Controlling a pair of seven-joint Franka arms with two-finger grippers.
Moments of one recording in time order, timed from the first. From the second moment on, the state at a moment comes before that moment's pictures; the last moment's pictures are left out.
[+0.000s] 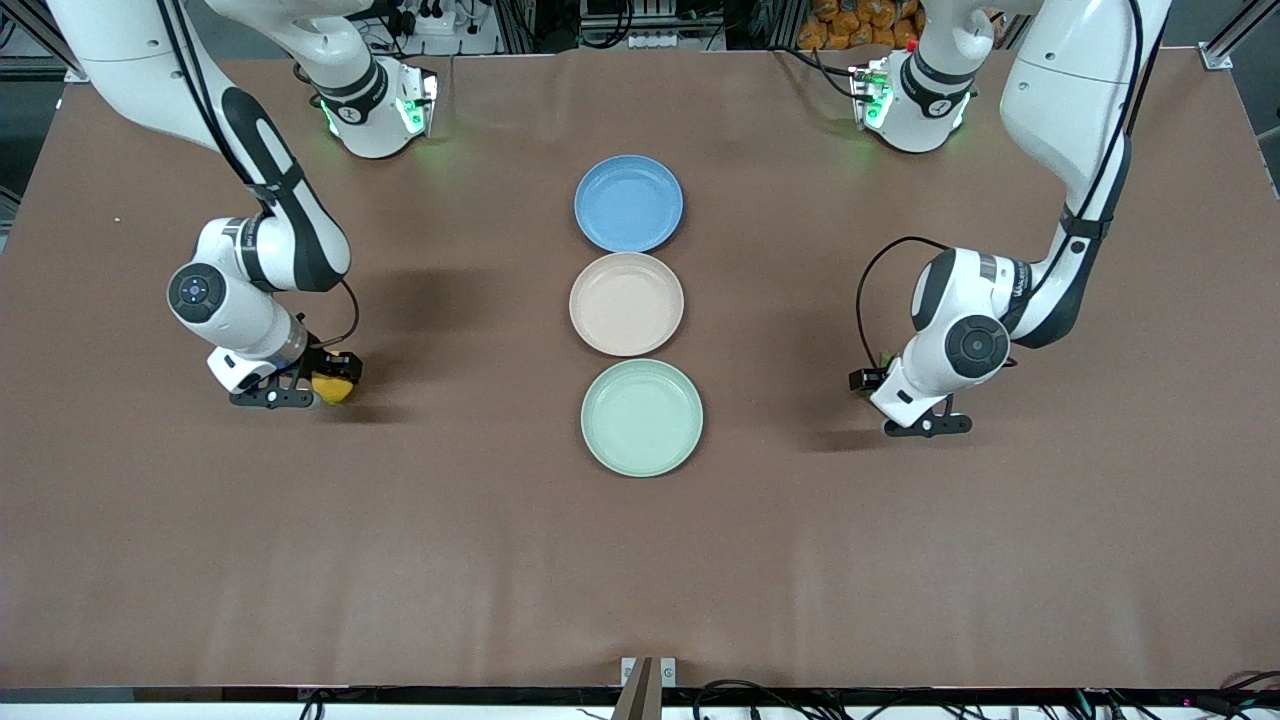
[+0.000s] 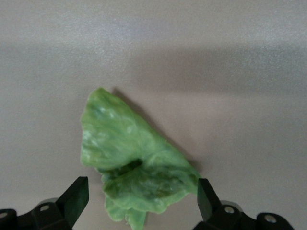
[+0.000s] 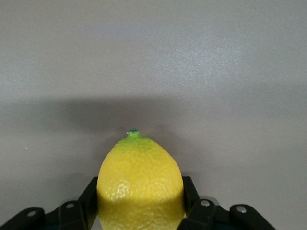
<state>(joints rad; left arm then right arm) -0.20 0.52 -0.05 -1.99 0.07 2.33 -0.33 0.07 0.37 -0.06 -2.28 0.01 2.63 0.04</state>
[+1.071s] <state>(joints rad) -0.22 0.56 -0.05 -1.95 0.08 2.38 -0.42 0.49 0.25 0.10 -2.15 0.03 2.36 1.03</state>
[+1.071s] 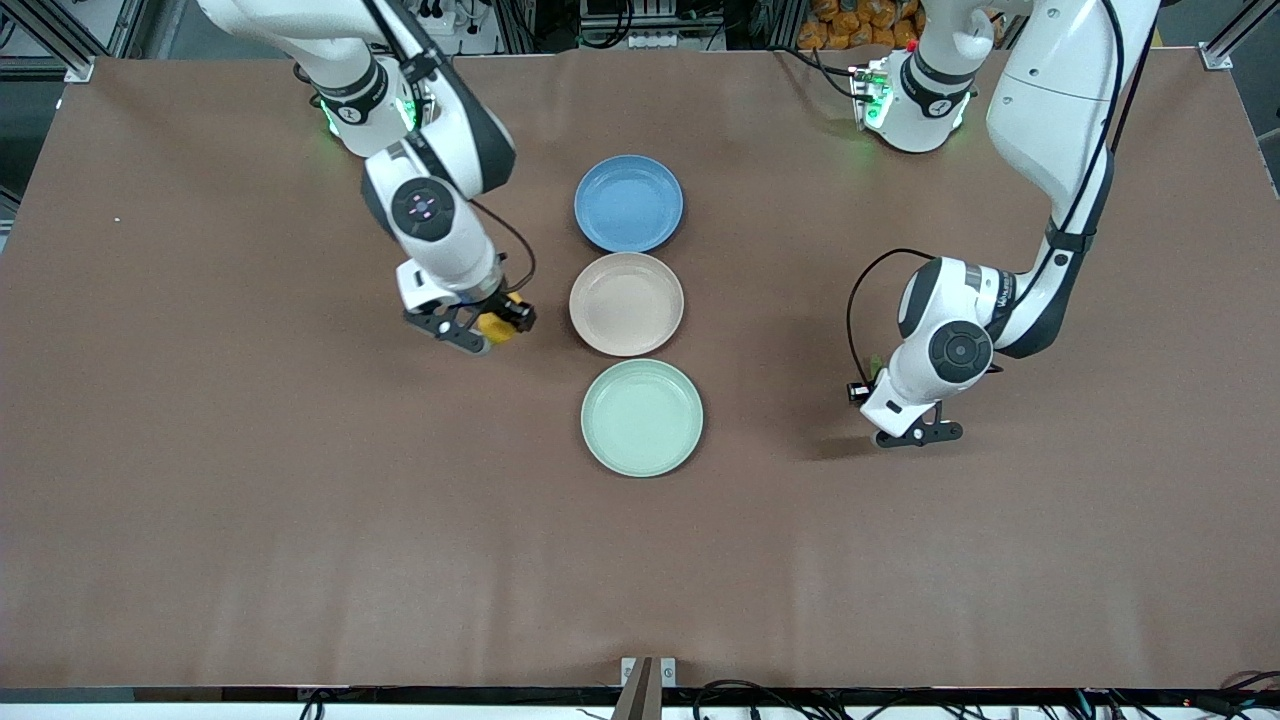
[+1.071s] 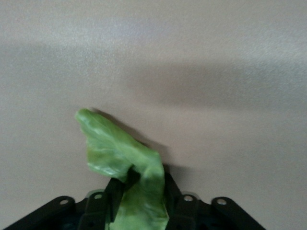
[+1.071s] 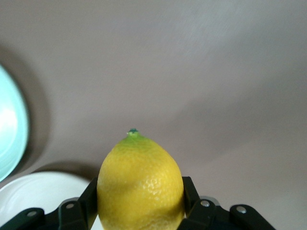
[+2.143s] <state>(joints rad) -0.26 0.52 -0.22 -1.75 0.08 2.38 -0.76 0.75 0.49 0.12 -2.02 0.01 2.55 1.49</state>
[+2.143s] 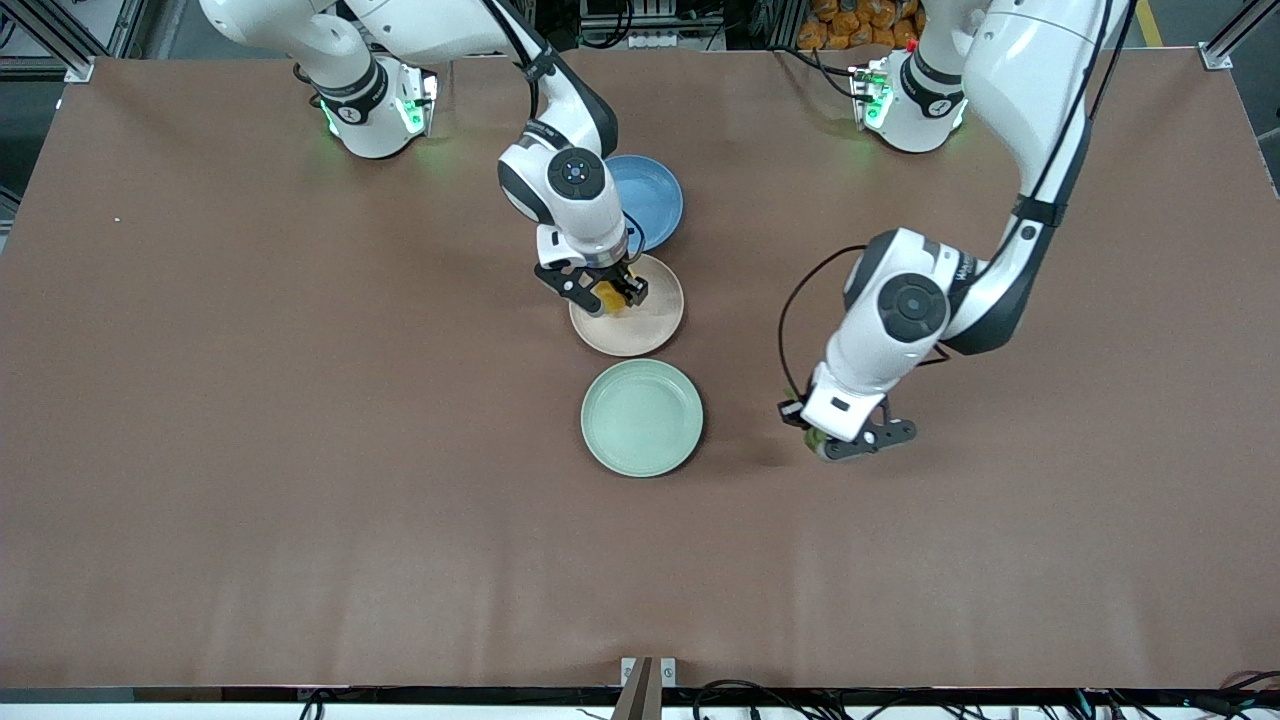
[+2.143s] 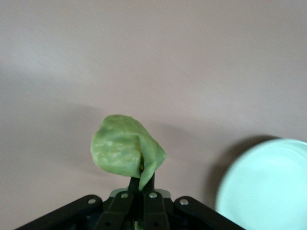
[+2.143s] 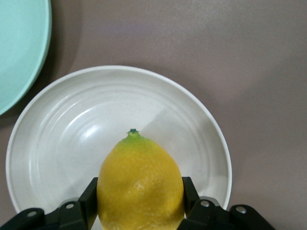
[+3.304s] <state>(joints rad) -0.53 0.69 -0.26 -1.58 0.10 2.38 -0.95 0.42 0.04 0.02 -2.00 0.01 1.93 0.70</state>
